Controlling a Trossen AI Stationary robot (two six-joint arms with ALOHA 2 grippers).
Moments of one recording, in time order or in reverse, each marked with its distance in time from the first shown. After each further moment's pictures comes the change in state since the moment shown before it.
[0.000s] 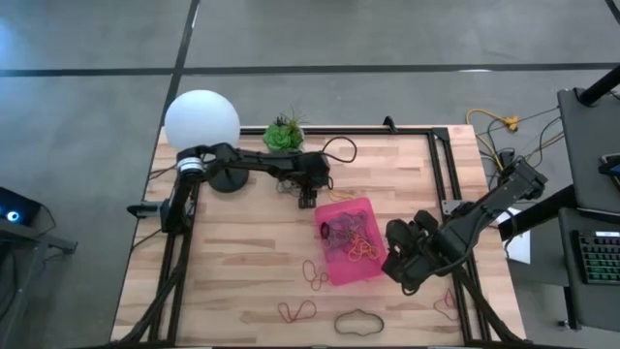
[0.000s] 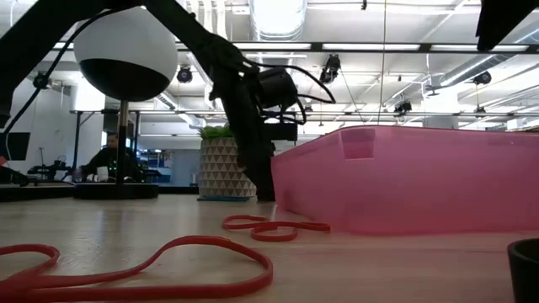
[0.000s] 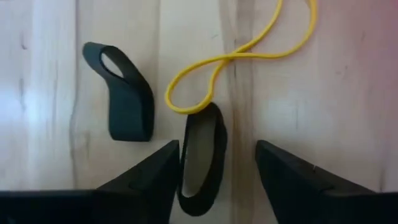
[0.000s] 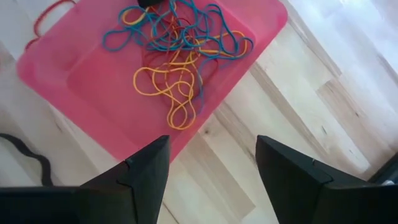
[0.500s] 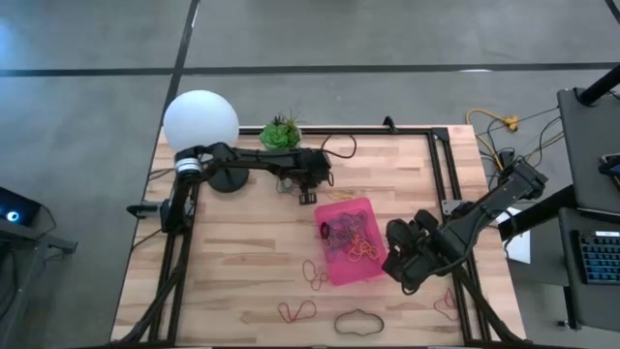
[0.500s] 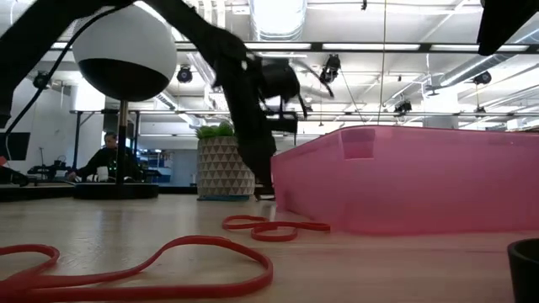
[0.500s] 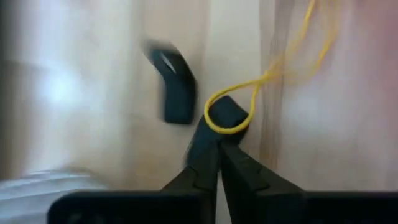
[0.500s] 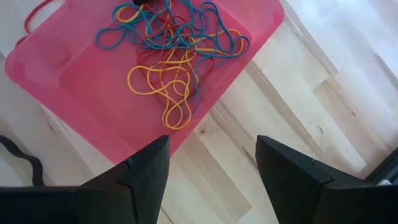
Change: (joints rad) left arm -0.017 -0.054 0.060 -0.099 -0.120 -0.053; right arm 0.000 -0.005 -0.017 0.001 0.003 0.002
